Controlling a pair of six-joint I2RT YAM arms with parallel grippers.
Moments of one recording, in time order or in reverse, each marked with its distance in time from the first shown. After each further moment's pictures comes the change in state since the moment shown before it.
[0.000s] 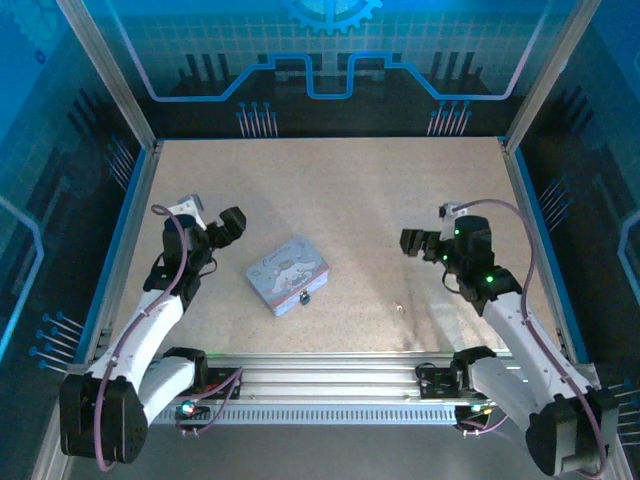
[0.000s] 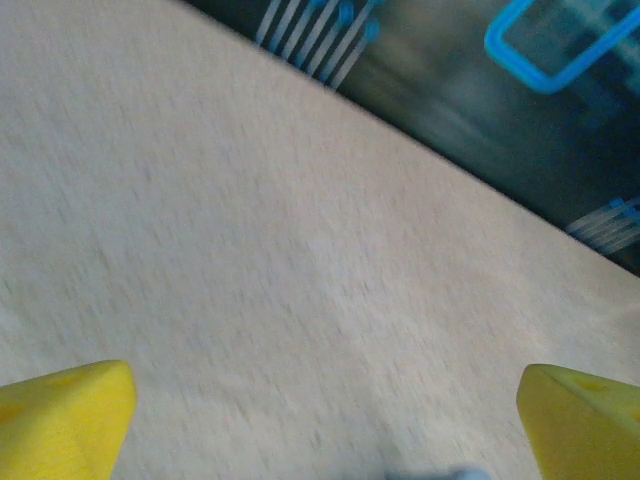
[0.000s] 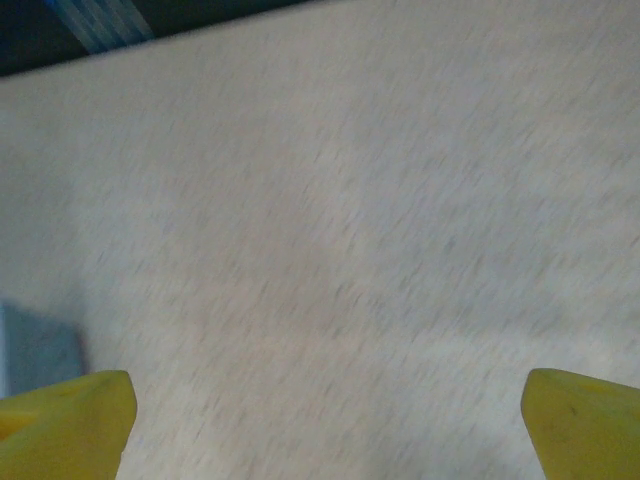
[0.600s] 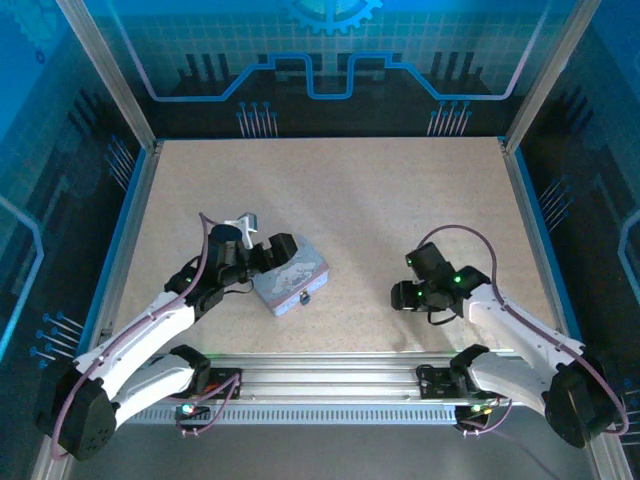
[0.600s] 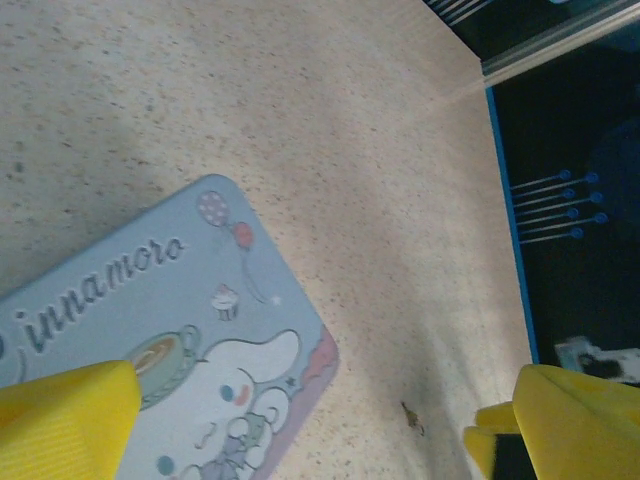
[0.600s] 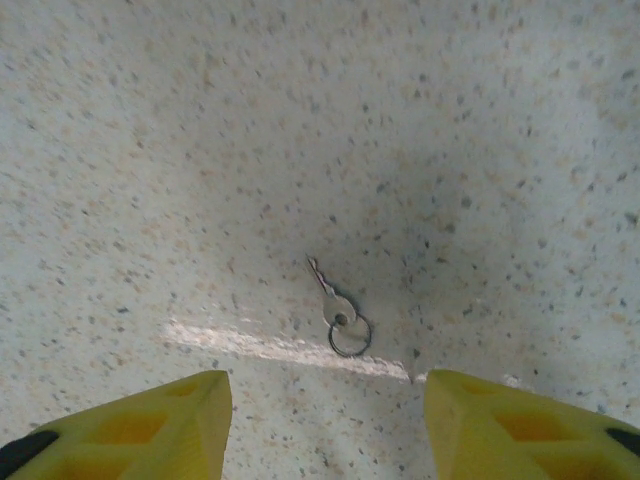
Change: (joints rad) left arm -0.392 0.003 0.049 -0.125 0.122 -0.241; right arm 0.299 0.151 -0.021 -0.418 0.055 0.222
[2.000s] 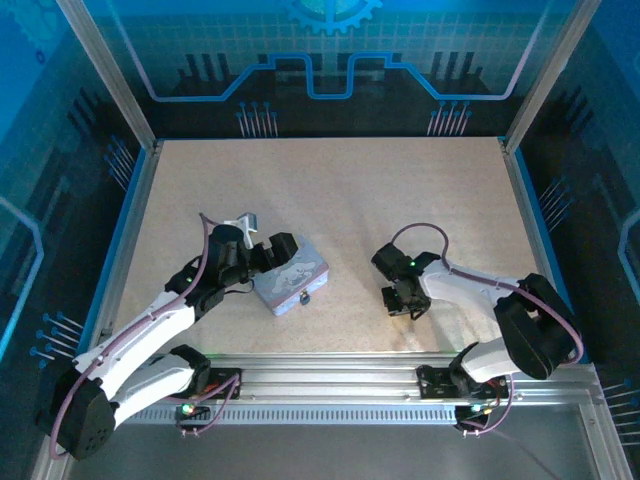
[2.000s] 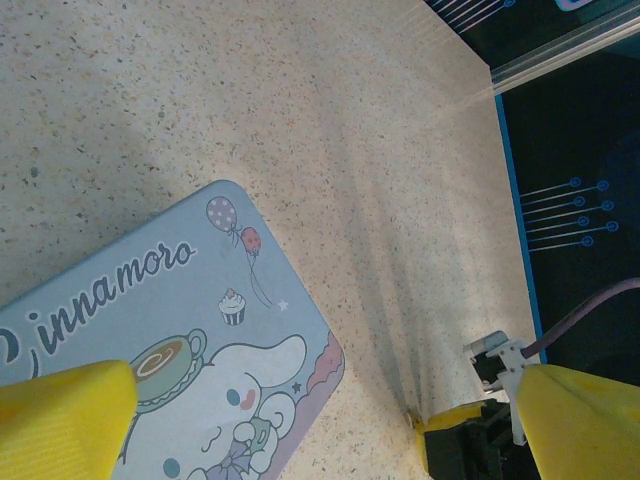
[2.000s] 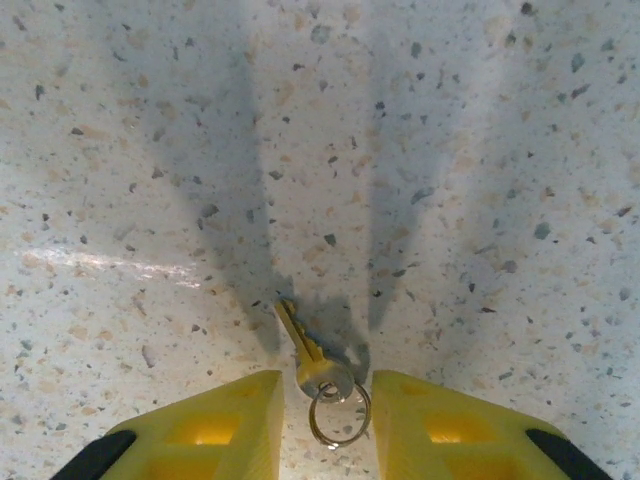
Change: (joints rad) left arm -0.008 0.001 0.002 -0.013 -0.040 -0.003; right arm 0.123 0.400 0.104 0.011 0.128 -0.035
